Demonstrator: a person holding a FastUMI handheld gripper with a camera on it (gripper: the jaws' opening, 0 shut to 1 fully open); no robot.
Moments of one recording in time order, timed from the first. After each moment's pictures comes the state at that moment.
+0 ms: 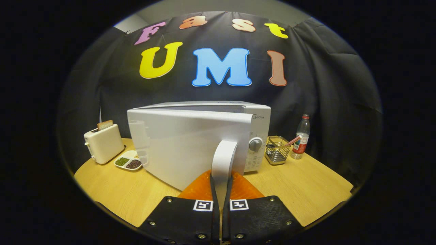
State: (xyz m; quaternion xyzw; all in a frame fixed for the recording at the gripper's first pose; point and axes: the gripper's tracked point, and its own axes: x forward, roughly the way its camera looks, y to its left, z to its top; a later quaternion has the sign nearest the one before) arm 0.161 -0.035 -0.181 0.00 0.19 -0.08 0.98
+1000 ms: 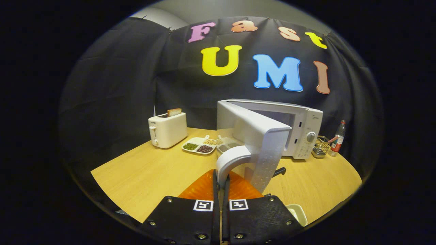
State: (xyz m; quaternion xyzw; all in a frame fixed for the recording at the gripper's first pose) arm 0.060 0.161 -0.174 -0.04 0.19 0.10 0.98
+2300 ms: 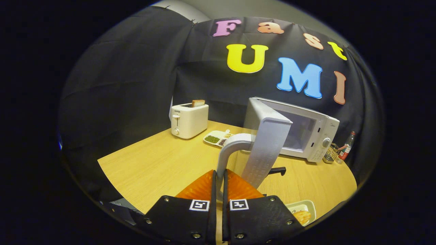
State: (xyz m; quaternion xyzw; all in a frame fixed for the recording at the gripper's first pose) arm 0.033 0.230 -0.185 -0.09 0.21 0.15 0.96
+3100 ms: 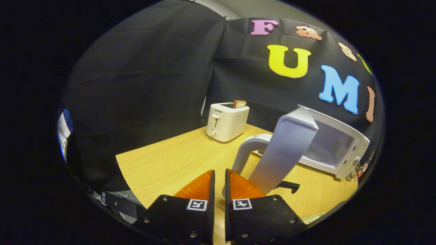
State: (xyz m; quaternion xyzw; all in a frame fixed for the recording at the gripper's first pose) arm 0.041 0.334 -0.193 -0.12 0.21 0.29 0.93
